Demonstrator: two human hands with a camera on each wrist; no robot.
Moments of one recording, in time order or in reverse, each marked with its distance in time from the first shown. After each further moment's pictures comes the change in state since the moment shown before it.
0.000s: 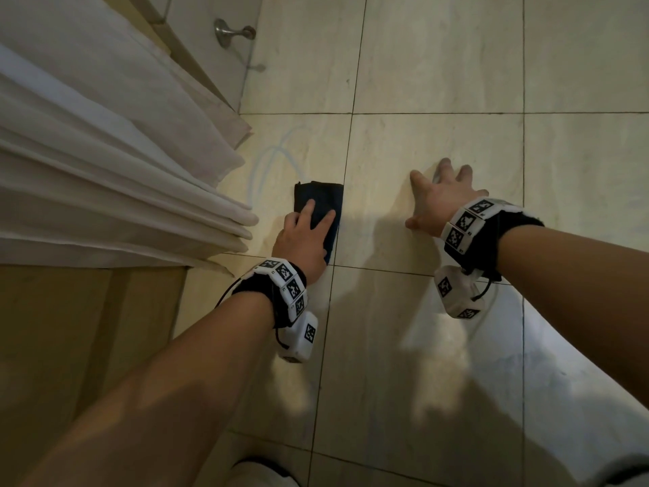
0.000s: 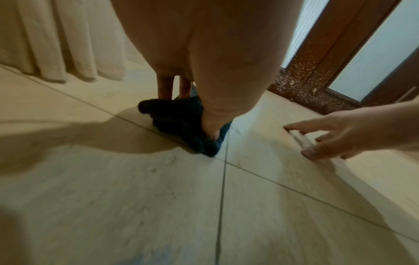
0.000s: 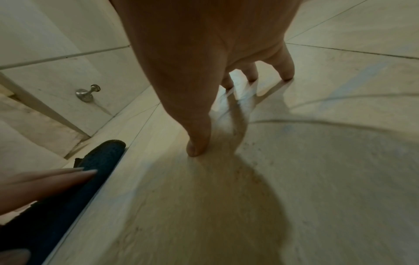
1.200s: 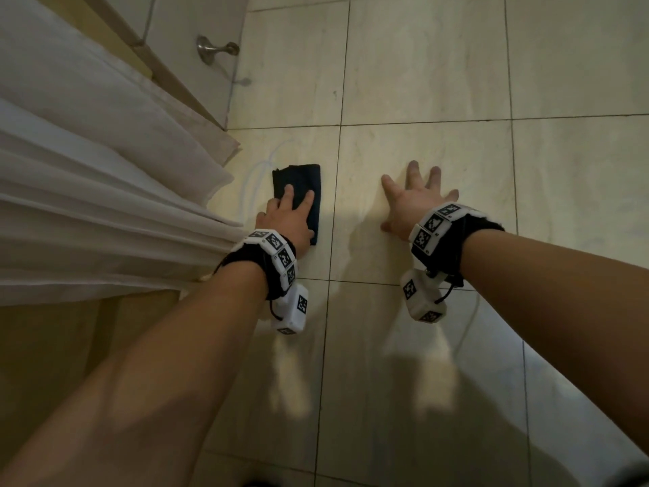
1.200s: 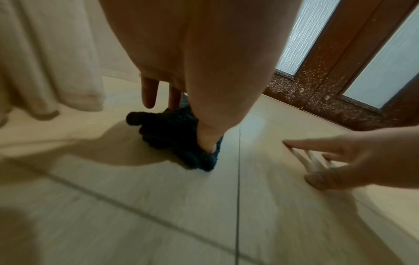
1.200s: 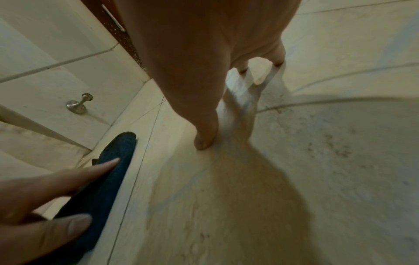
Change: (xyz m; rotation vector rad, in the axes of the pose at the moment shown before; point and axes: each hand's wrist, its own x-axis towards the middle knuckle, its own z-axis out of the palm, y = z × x) left_hand 0.053 -0.012 -0.040 0.121 -0.131 -0.097; right_hand 0.015 -0.027 -0.008 0.111 -0.141 -0.034
